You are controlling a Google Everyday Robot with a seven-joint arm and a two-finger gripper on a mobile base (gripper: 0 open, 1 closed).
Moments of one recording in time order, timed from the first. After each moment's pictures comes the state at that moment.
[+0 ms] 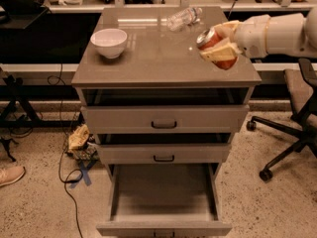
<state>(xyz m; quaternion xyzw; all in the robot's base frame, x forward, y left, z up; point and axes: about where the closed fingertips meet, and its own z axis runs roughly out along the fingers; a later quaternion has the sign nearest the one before) 0.677 -0.151 0.940 -0.52 0.64 0.15 0.55</state>
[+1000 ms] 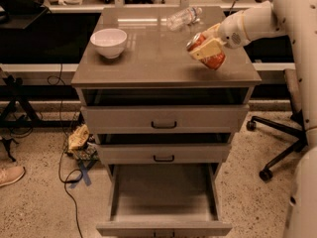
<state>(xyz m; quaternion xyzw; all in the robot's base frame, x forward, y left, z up) 0.737 -0.137 0.893 -0.52 0.71 0.21 0.43</state>
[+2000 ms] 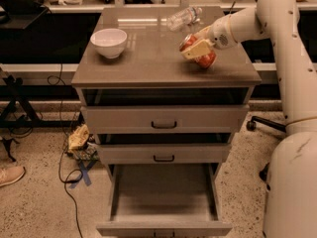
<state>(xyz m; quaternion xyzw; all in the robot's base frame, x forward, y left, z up) 0.774 -0.118 0.869 -0.50 0.72 0.21 0.43</state>
